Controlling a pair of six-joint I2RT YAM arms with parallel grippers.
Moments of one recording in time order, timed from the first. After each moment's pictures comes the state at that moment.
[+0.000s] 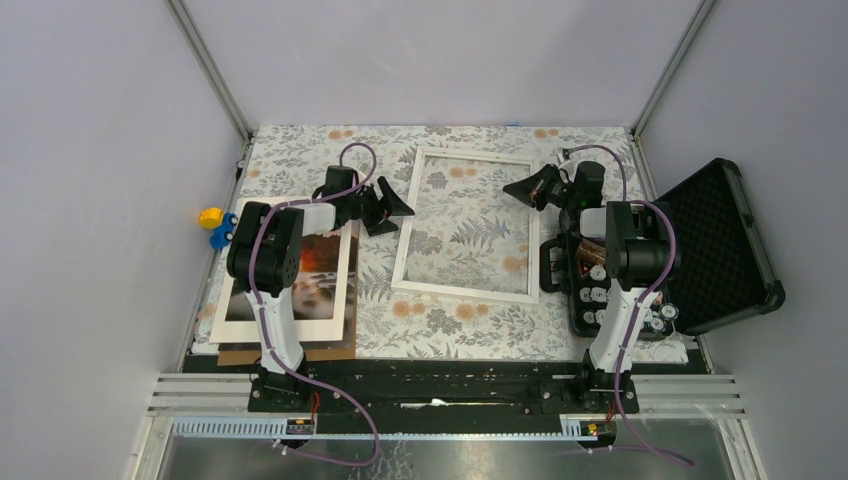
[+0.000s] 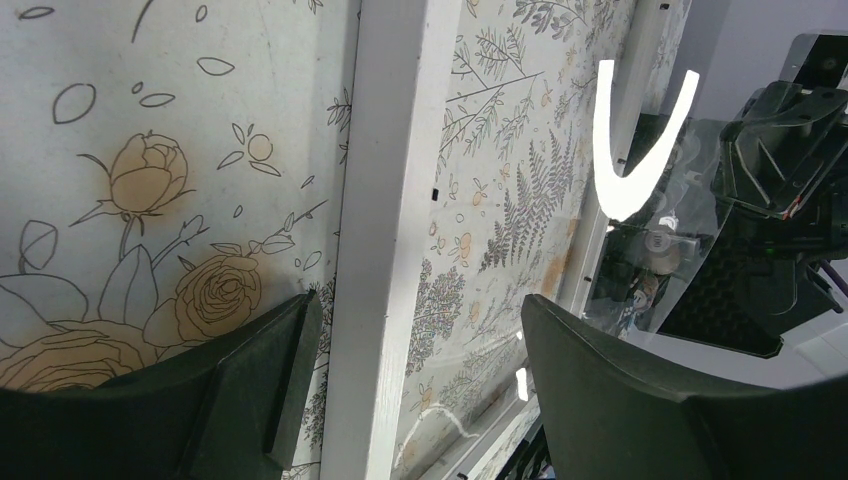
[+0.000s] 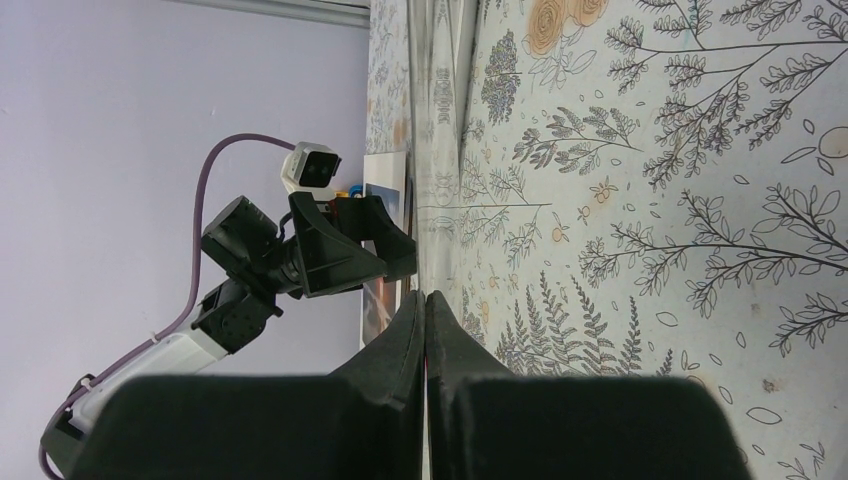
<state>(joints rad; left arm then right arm) -0.20 2.01 1.15 0.11 0.68 -0.79 -0.03 2.04 1.03 0.69 -0.88 1.06</state>
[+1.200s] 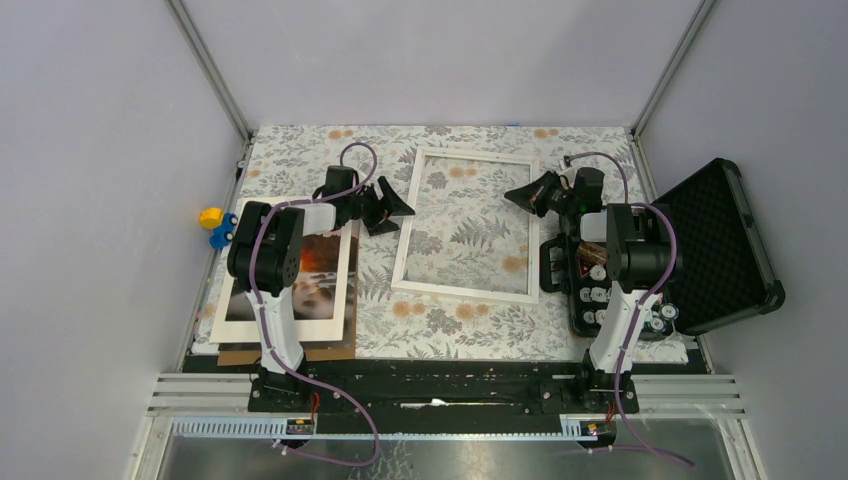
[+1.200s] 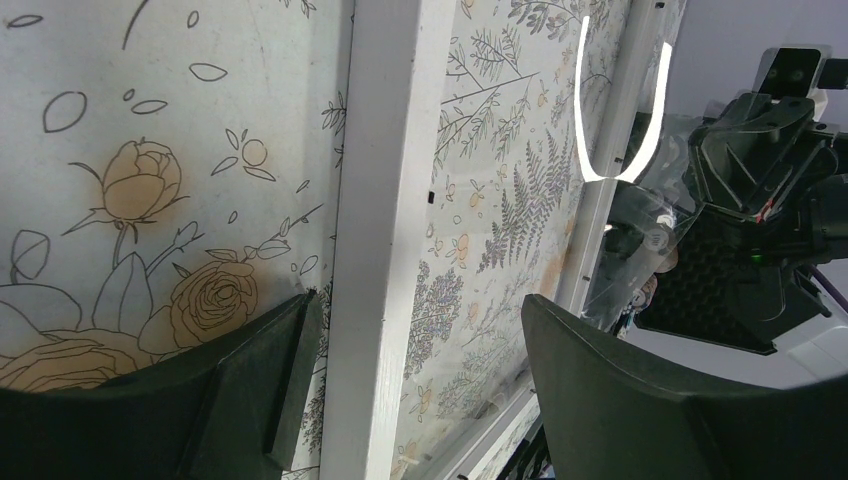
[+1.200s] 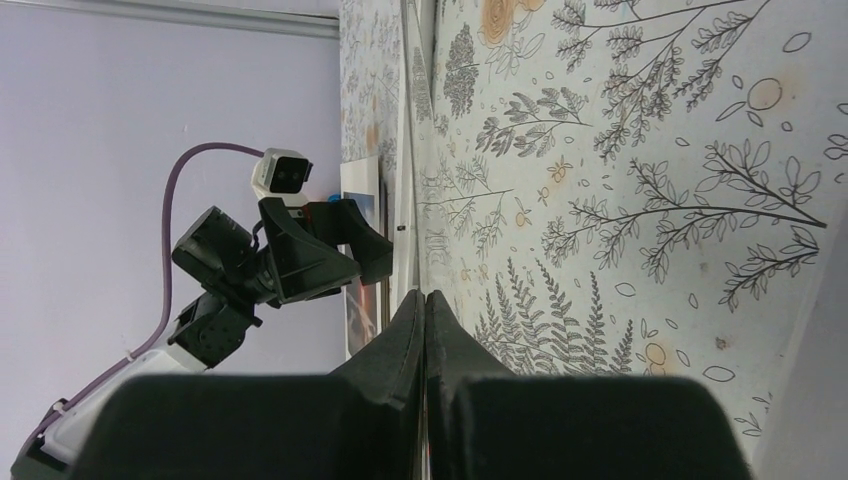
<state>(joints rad) -0.20 2.02 1.15 0.12 0.69 -0.79 -0.03 2.02 0.98 0.67 -0.84 1.03</state>
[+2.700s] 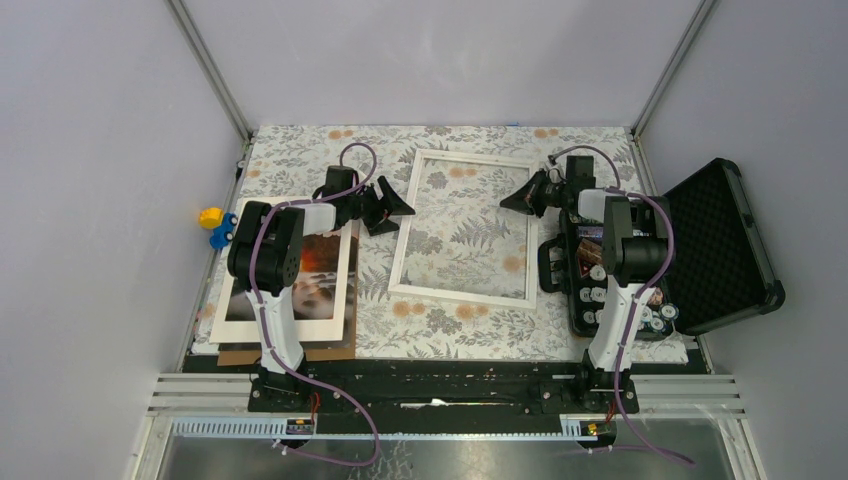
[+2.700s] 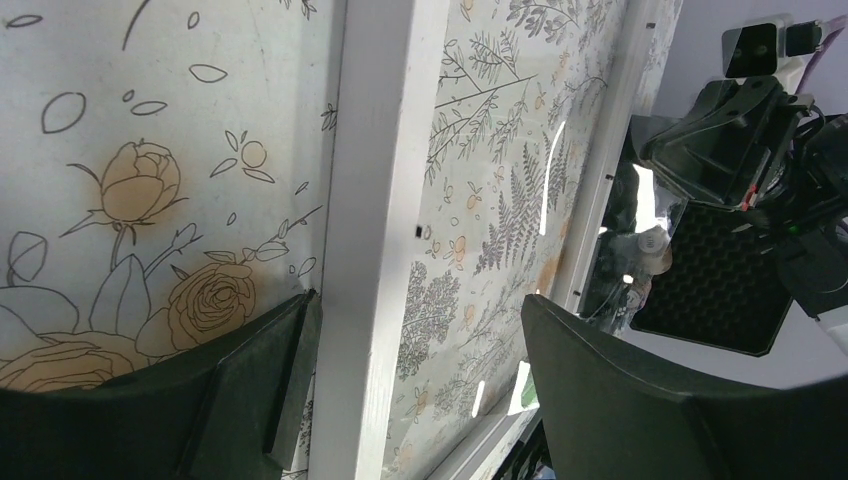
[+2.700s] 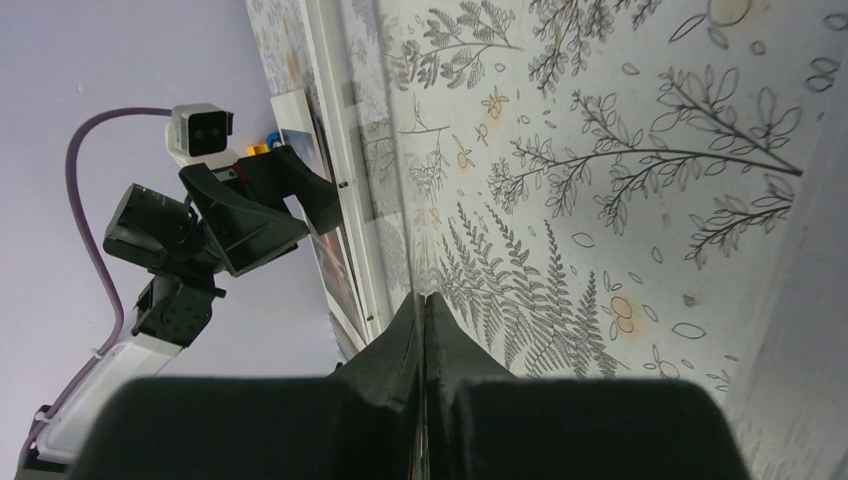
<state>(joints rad) -0.20 2.02 1.15 0.13 0.69 -0.80 -0.01 2.08 1.25 0.04 -0.88 0.79</state>
